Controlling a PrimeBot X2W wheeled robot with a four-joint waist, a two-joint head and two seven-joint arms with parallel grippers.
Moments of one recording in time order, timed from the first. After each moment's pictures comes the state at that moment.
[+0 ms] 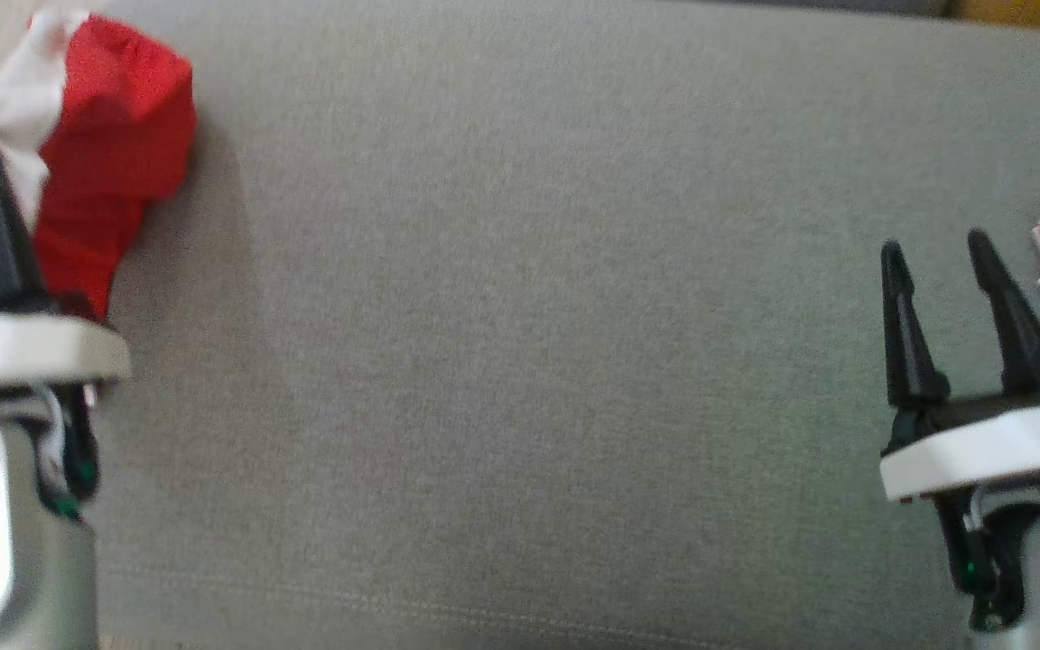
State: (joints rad) left arm -0.35 0.22 0.07 0.19 -0.16 0.05 -0.26; right arm -0.05 -0.07 -0.03 -0.21 0.14 0.12 0.11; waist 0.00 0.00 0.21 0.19
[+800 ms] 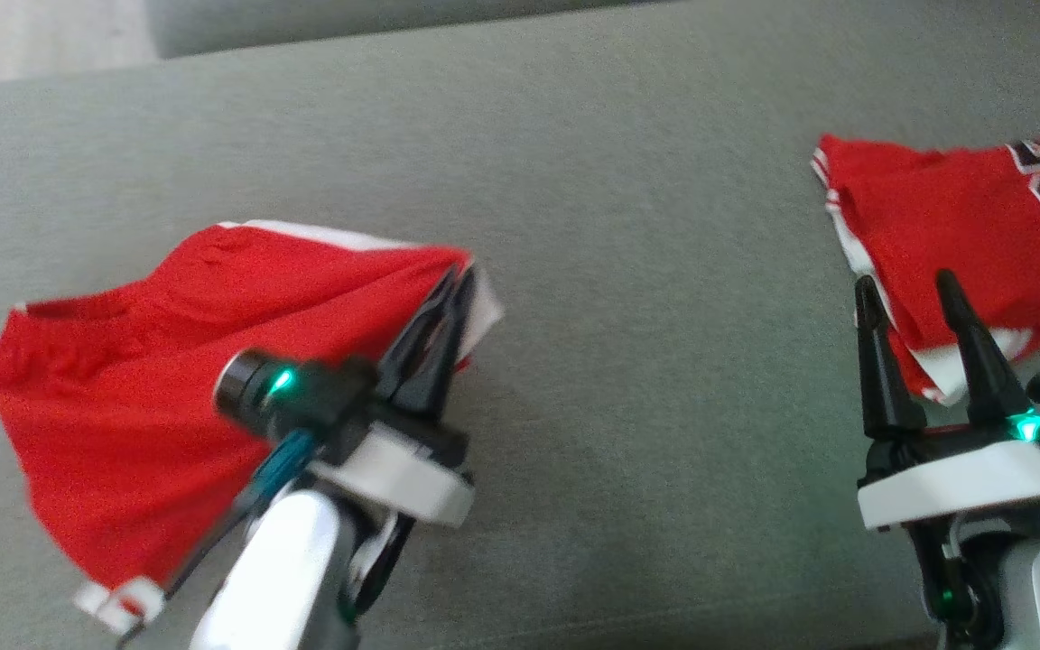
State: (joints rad) left arm -0.18 0.06 -0.41 0.02 -0.13 -0.06 -0.19; right arm 0.01 -0.05 0.00 -0.20 0.21 0.12 0.09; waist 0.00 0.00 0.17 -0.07
